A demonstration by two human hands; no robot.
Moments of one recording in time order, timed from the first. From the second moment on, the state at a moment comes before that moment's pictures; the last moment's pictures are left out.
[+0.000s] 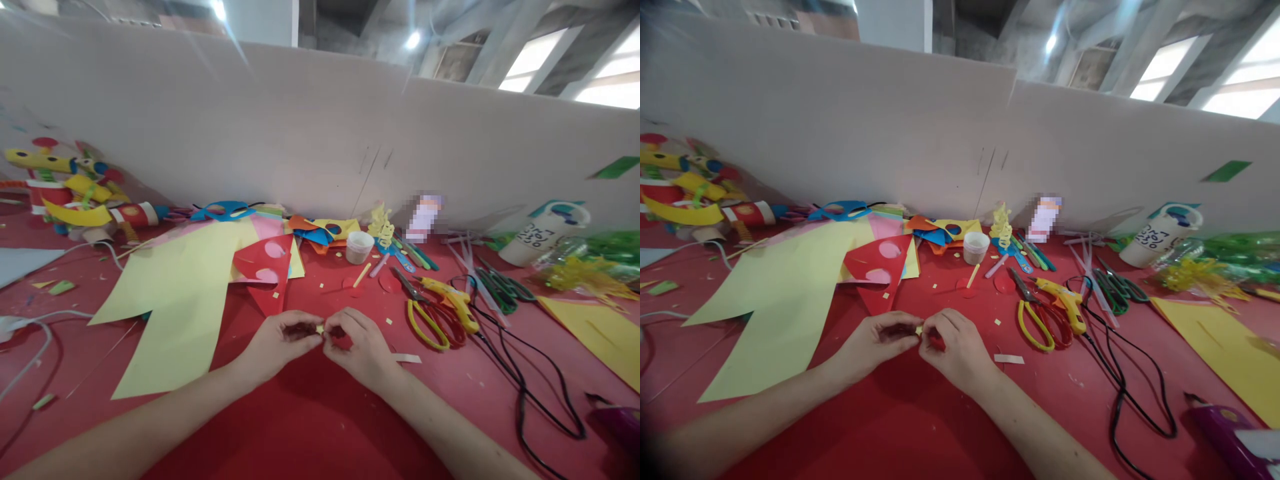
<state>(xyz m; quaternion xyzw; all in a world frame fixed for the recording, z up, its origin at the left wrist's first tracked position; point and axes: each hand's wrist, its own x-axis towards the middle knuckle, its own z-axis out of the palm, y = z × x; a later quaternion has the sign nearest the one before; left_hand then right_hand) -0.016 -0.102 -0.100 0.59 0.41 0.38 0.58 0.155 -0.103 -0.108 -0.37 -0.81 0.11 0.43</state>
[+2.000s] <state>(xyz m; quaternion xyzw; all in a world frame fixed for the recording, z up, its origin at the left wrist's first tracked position) -0.021 -0.096 -0.100 0.64 0.43 0.37 0.51 0.154 -0.102 -0.111 -0.38 -0.80 0.13 0.44</state>
